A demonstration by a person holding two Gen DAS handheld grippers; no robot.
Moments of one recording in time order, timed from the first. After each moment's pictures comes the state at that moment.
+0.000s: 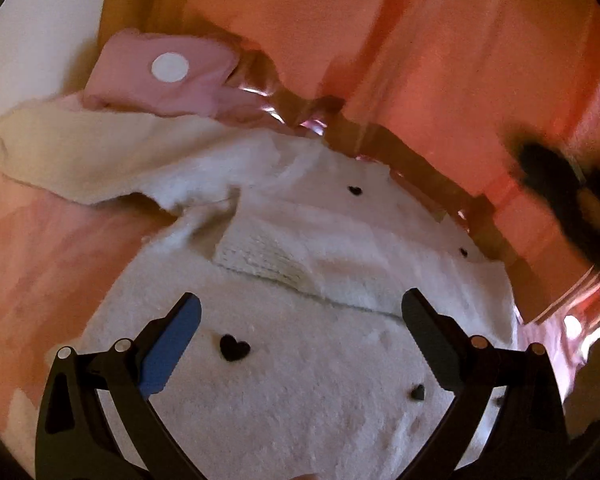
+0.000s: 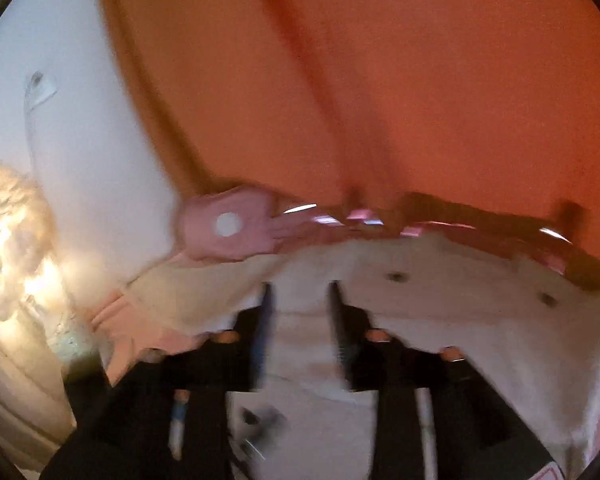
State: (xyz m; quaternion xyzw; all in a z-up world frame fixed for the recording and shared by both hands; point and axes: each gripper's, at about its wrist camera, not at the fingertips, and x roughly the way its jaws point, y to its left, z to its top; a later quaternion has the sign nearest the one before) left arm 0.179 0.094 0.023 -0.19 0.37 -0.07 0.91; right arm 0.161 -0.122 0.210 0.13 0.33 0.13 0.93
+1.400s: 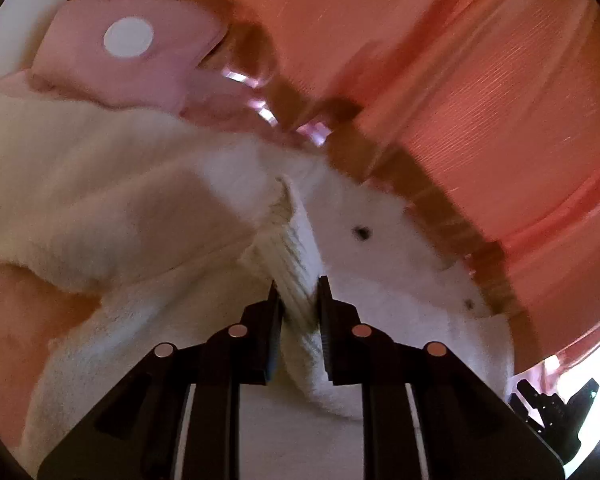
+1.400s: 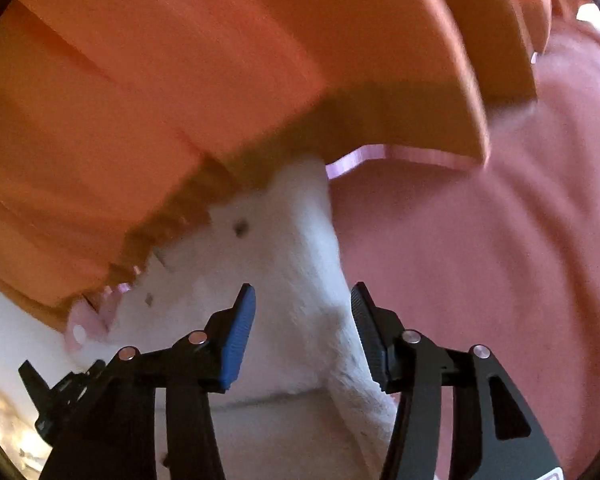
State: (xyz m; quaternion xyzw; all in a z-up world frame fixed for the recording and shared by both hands) left arm 0.278 0.098 -0.007 -0.24 0.39 -0.09 0.89; right arm 0.124 -0.322 0.052 0.34 0.40 -0.08 0.85
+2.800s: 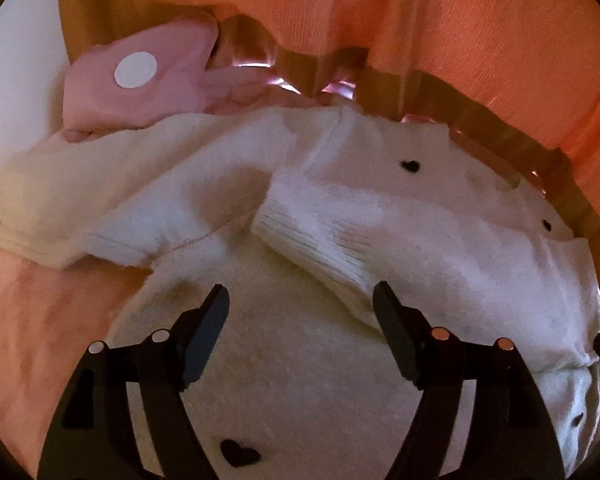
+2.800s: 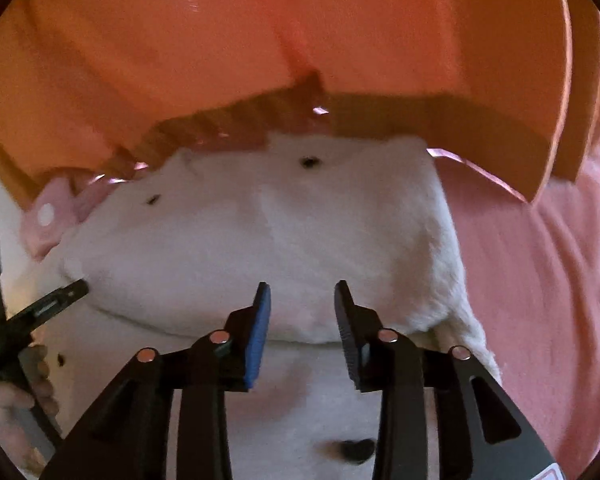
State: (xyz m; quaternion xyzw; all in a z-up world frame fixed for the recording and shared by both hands) left arm 0.257 0.056 -0.001 -0.05 0.45 -0.01 0.89; right arm 0.178 -0.221 0.057 0.13 0.44 -0.04 0.89
